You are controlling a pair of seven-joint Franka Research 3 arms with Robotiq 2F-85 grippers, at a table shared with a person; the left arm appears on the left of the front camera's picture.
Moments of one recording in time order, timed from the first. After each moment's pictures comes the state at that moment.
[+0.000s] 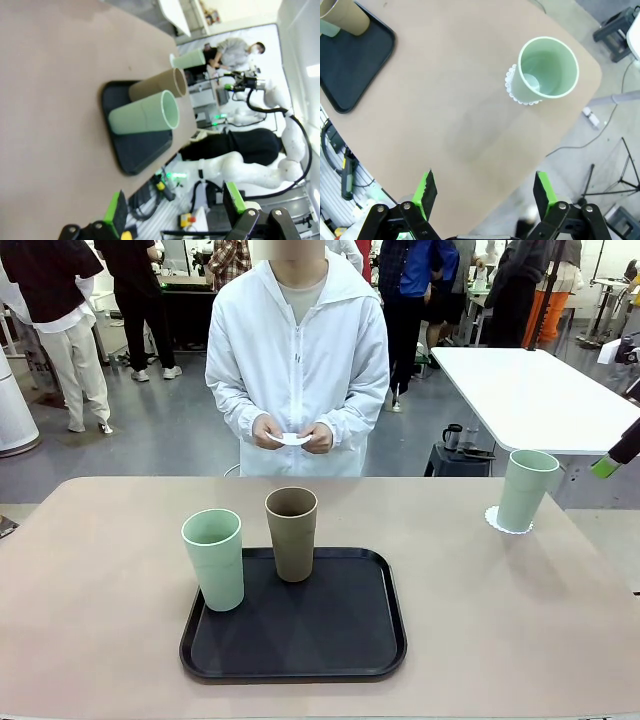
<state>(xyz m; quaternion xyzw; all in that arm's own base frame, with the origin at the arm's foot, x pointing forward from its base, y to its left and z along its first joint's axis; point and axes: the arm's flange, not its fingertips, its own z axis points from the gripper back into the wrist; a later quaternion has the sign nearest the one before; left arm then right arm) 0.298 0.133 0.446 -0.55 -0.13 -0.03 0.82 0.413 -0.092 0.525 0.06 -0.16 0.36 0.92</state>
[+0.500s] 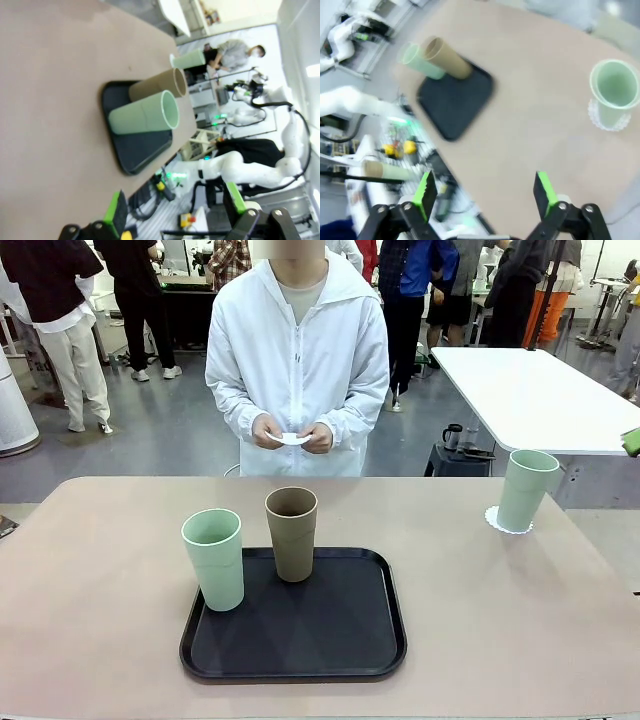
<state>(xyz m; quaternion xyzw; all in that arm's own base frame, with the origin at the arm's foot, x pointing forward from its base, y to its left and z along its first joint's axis) 0.298 0.133 0.446 -0.55 -0.13 -0.03 0.82 0.370 -0.154 0.544 0.39 -0.19 0.29 0.85</state>
